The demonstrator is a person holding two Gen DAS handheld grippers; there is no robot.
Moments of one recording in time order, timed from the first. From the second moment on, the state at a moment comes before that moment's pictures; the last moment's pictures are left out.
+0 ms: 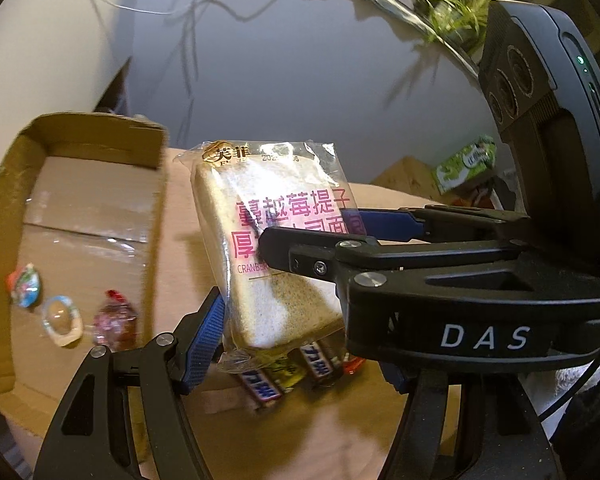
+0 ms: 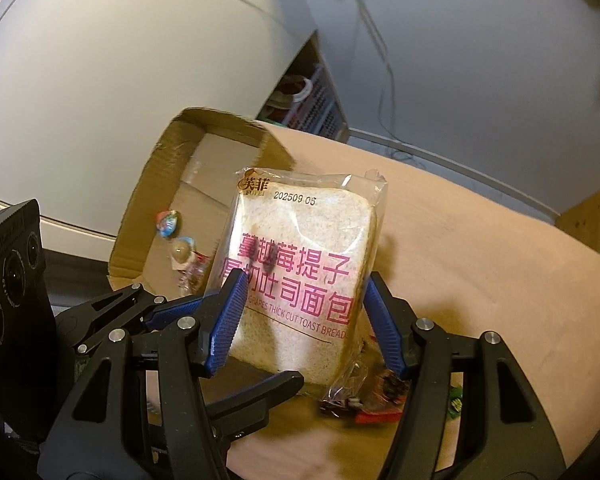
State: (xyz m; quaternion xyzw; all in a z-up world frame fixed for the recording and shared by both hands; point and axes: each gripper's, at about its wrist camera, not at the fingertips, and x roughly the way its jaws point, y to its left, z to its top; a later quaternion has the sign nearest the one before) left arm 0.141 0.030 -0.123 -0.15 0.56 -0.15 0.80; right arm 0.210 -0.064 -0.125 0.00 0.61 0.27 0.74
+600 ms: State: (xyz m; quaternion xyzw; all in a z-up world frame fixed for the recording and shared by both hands) left arm 0.122 0.114 -0.129 -0.20 0.55 -0.08 0.81; right arm 0.213 0.036 -0.131 -0.04 0.61 0.33 0.72
